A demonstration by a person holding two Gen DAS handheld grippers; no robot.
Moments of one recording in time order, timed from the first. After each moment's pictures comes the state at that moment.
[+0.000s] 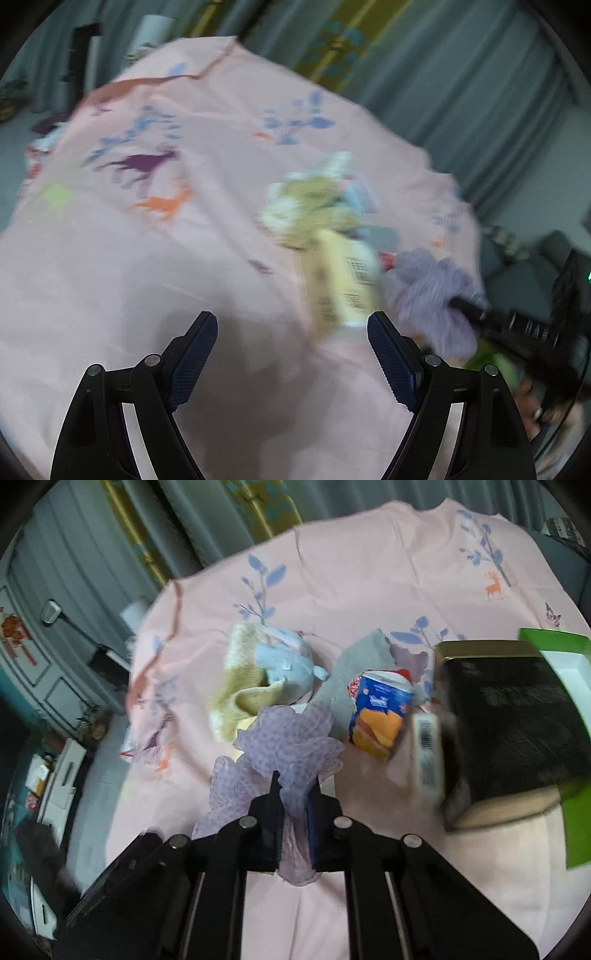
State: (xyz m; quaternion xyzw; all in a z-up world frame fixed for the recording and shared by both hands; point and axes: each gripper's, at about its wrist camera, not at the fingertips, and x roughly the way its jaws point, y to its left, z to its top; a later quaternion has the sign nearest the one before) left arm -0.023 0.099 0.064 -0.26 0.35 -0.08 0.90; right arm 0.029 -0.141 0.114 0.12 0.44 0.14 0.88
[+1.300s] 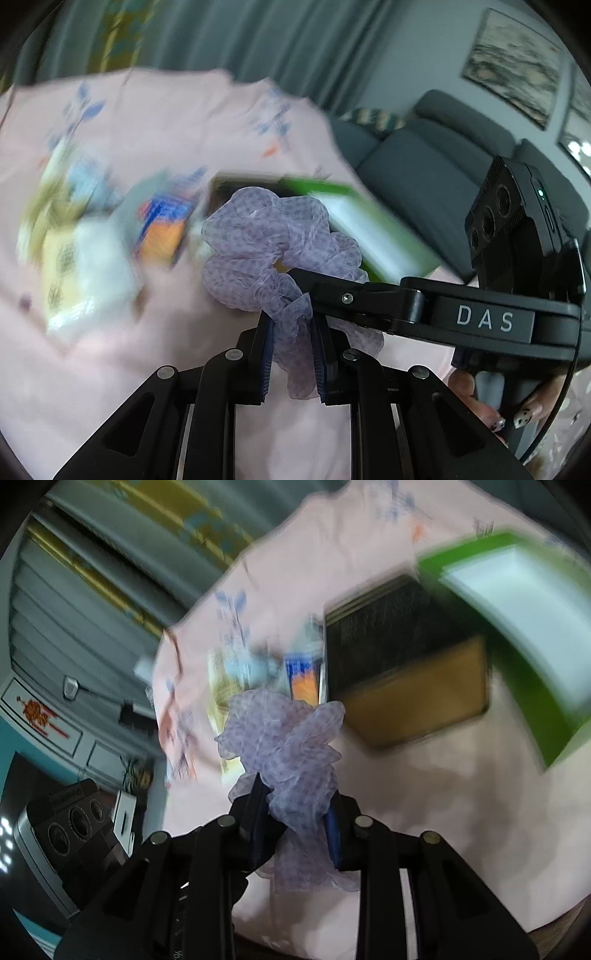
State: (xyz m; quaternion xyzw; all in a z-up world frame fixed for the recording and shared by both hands) left arm -0.030 -0.116 0.121 -0.07 0.36 -0.34 0.87; right arm -0.039 -0.259 0.118 0.28 0.41 0.13 0.86
